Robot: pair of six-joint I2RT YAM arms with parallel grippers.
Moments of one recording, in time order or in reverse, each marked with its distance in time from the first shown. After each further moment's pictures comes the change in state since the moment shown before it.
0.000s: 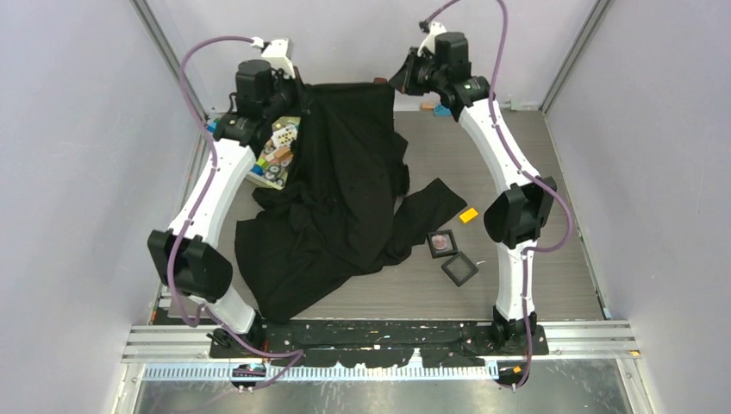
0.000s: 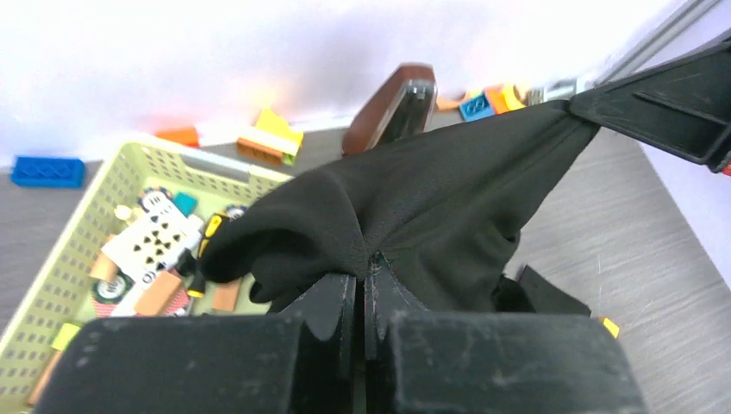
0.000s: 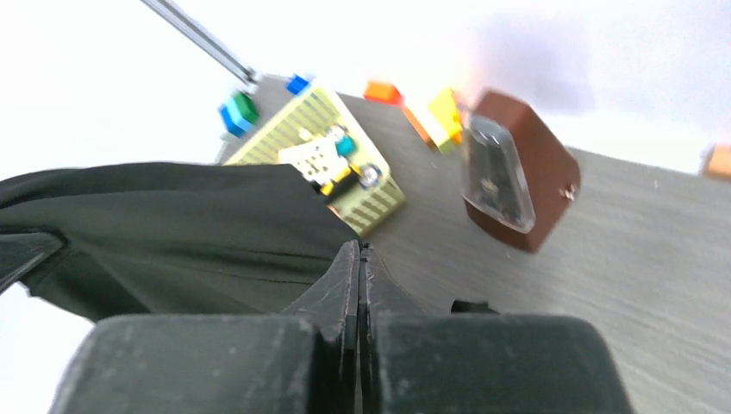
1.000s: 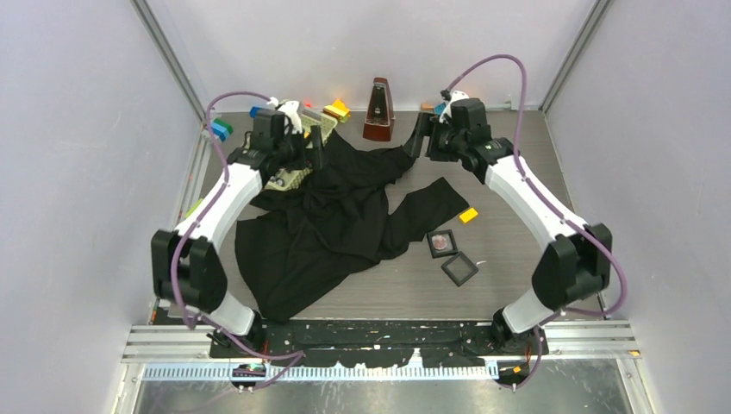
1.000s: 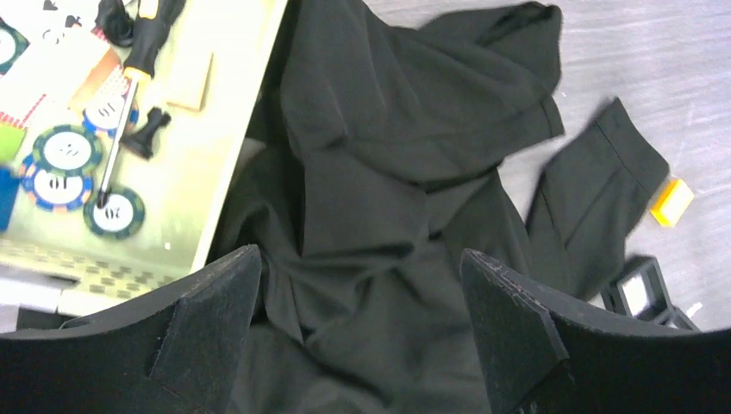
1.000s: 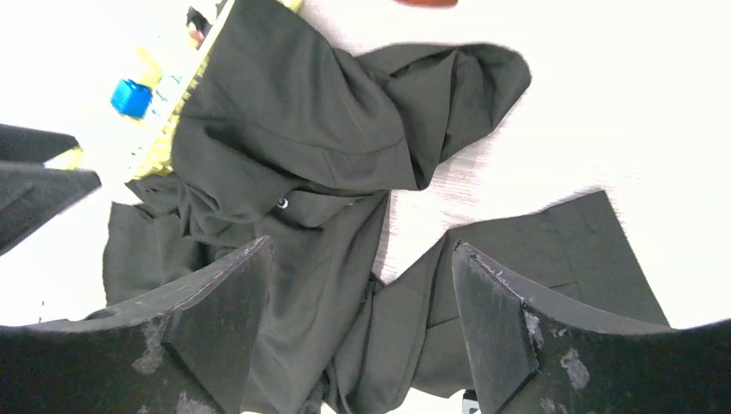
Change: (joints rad) left arm 0.011 -0.042 -0.348 -0.055 0.023 -0.026; right arm 0.012 -0.523 -0.856 0.092 0.146 0.032
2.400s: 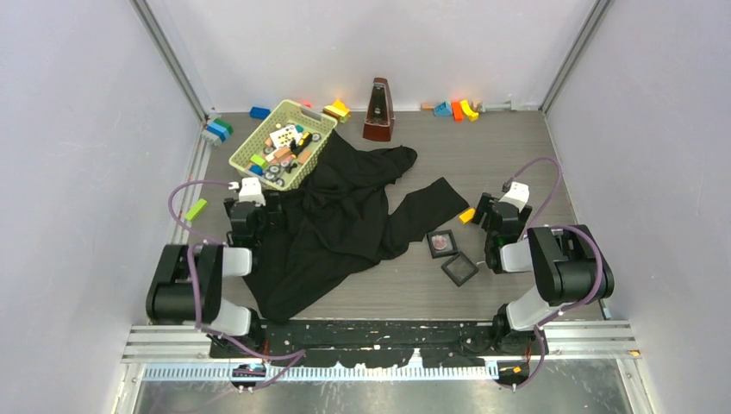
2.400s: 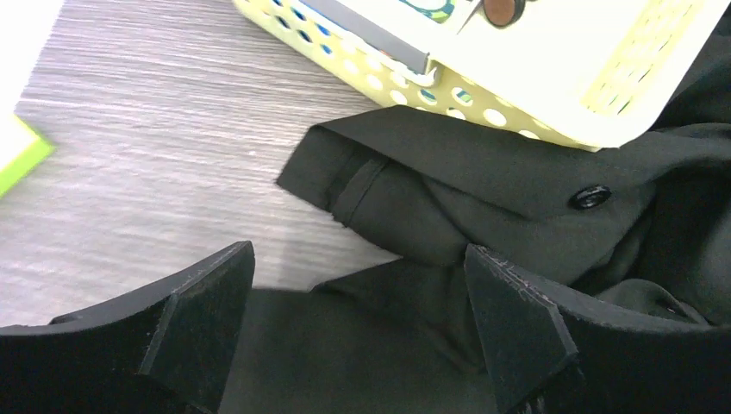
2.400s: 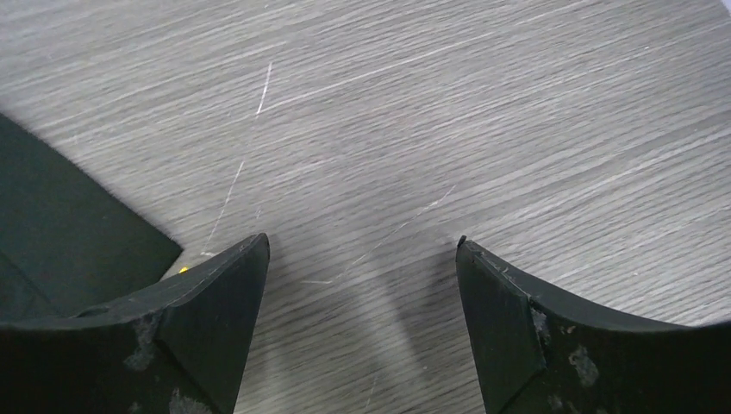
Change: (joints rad) left arm 0.208 -0.218 -1.064 1.111 -0.371 0.202; right arm -0.295 -0.050 -1.141 1.279 0.551 -0.228
